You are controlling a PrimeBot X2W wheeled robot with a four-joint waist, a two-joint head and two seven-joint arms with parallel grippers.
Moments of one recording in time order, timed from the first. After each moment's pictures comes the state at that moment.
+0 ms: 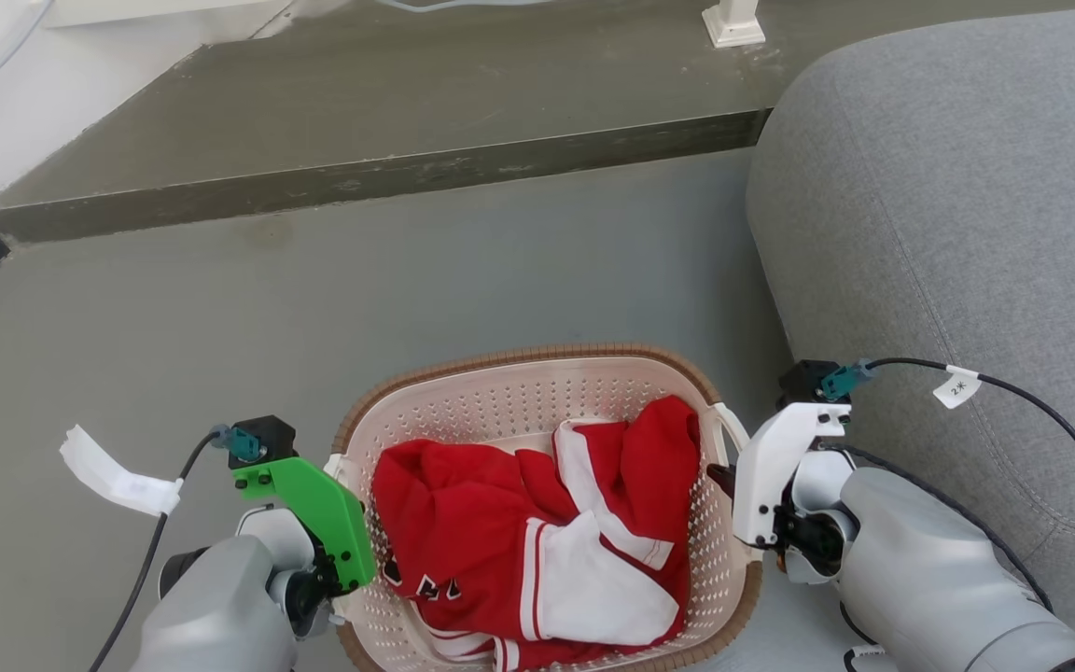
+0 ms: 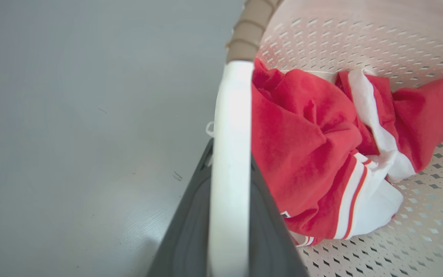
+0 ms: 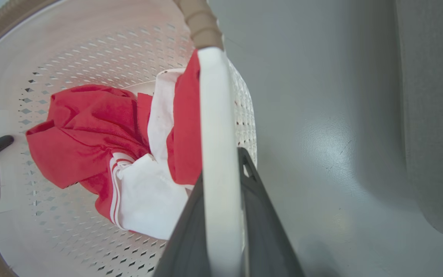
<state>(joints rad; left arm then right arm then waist) -0.61 0.01 -0.67 1.19 -0.92 -0.13 0.16 -0.61 -0.05 0.80 1.14 0.94 0.12 0.21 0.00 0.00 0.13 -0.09</state>
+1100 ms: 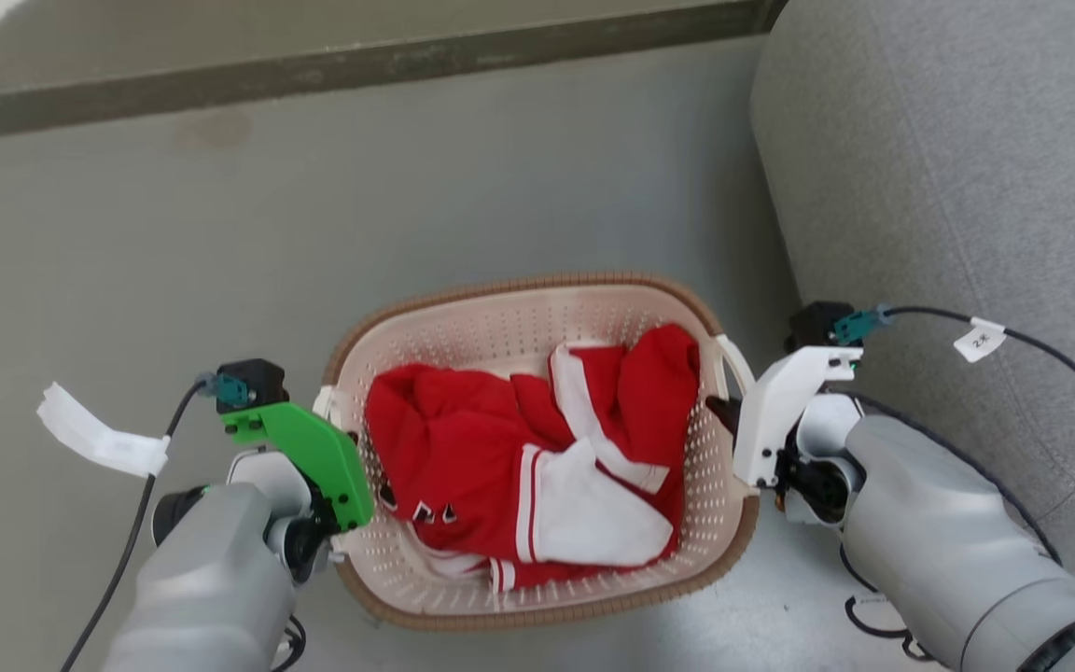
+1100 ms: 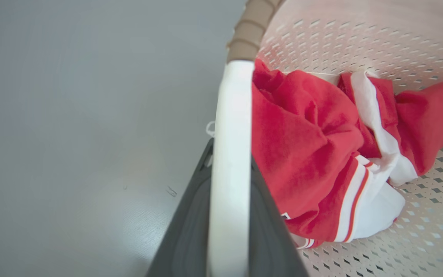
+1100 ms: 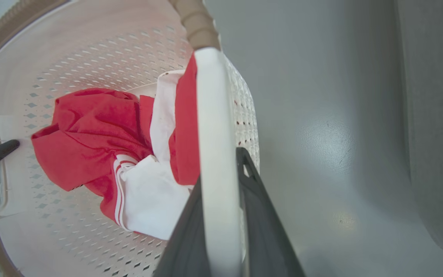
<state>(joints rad) -0.68 0.02 -0.68 1.18 -0.93 -0.10 0.10 -0.68 -0.07 0.81 1.11 0.97 0.12 0.17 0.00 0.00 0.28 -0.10</state>
